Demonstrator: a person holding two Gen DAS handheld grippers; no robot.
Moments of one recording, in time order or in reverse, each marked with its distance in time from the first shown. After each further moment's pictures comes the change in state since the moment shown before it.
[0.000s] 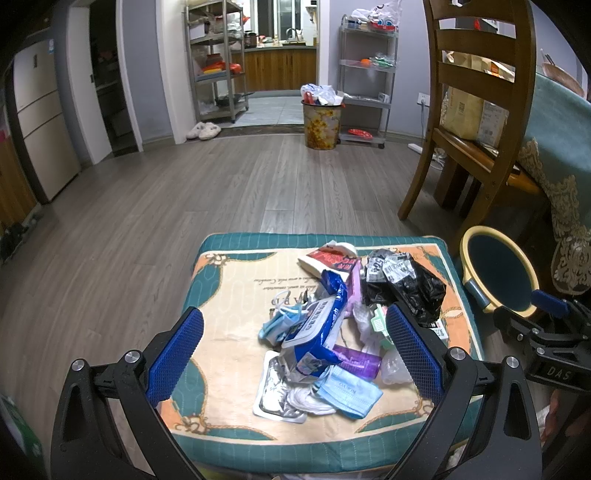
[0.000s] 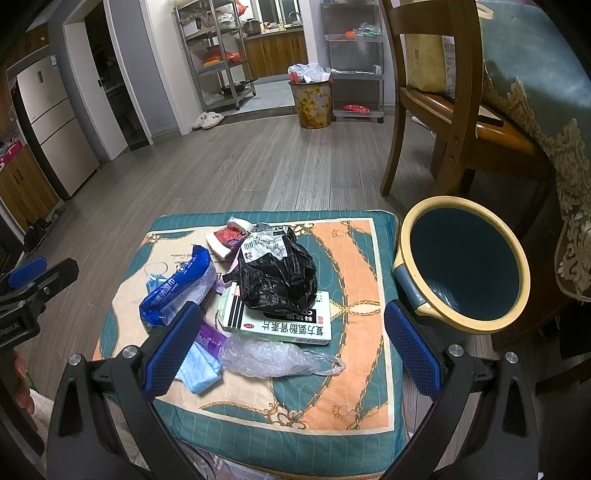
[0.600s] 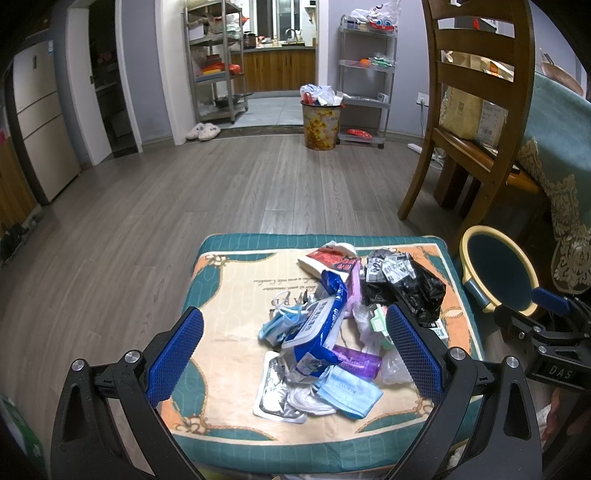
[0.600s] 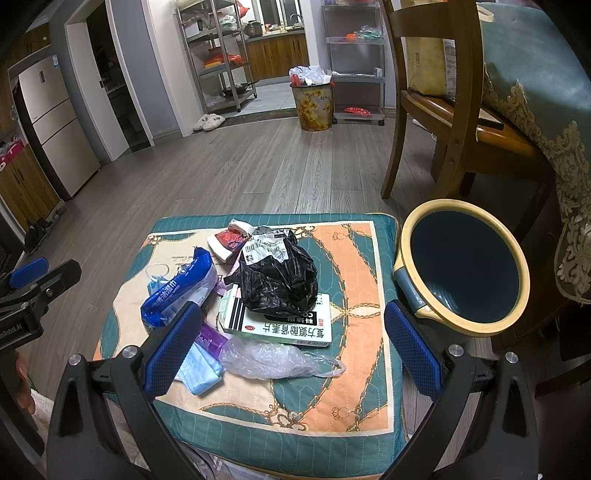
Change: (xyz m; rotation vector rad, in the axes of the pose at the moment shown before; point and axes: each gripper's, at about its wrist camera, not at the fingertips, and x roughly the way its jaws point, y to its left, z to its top) left arm 0.000 0.000 0.000 0.002 -0.001 0.002; right arm -0.003 0.001 0.004 -0.001 -0.005 0.000
